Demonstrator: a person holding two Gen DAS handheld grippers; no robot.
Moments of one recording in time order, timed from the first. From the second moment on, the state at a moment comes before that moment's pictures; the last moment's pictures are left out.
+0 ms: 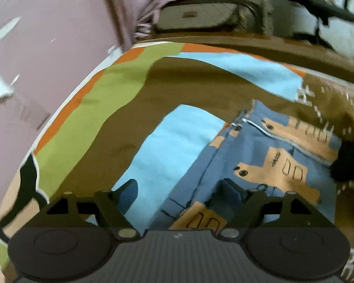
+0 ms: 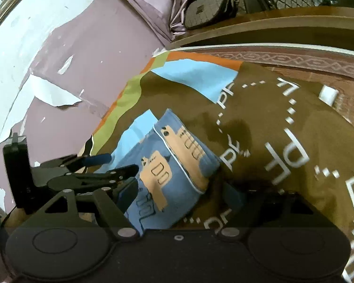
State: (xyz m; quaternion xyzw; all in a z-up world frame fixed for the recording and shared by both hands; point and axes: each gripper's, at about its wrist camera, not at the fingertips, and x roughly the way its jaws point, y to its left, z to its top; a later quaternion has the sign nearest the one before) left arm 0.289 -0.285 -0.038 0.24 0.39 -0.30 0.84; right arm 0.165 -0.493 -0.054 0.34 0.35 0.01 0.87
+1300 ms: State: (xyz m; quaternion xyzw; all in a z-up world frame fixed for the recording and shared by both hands) left arm 0.334 -0.366 -0.010 0.07 0.61 -0.26 0.75; right arm 0.158 -0.397 -0.029 0.01 0.28 0.06 0.96
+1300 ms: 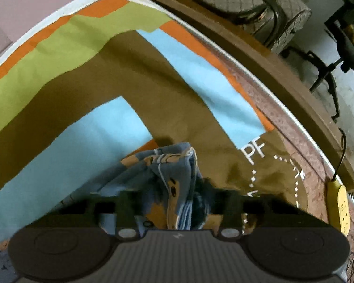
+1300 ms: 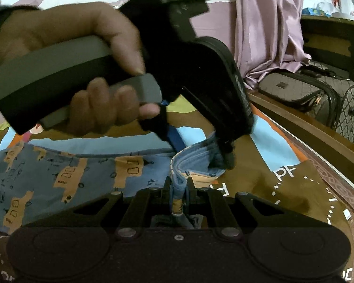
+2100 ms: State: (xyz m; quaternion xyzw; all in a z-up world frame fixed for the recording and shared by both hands) left arm 0.271 -0.129 0.035 -0.20 0.51 -0.28 0.79; right arm 0.113 -0.290 0.023 -0.07 0.21 0.17 0.96
